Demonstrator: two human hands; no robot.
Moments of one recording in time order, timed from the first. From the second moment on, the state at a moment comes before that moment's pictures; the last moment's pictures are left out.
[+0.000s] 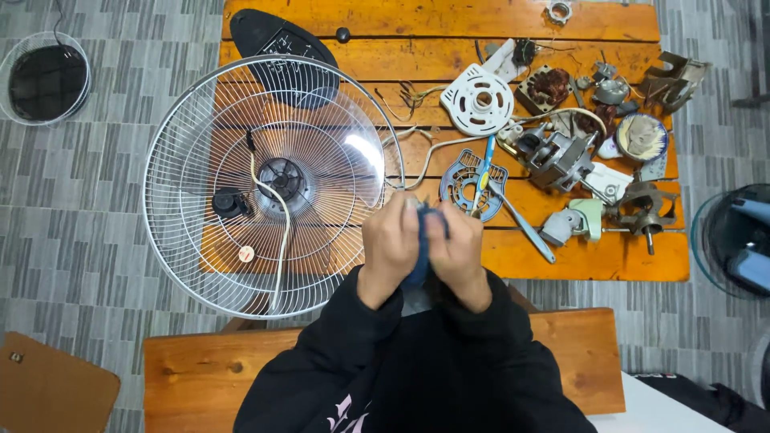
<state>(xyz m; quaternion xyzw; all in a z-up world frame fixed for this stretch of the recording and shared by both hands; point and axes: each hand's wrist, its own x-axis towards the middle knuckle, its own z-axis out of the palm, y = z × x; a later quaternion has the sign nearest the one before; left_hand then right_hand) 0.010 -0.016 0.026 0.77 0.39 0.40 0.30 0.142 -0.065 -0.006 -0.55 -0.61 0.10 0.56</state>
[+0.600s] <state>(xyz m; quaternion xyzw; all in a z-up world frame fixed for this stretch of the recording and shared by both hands) -0.004 -0.012 0.050 0.71 0.44 0.34 0.43 0.171 -0.079 -0.016 -0.61 -0.58 -0.11 0.53</state>
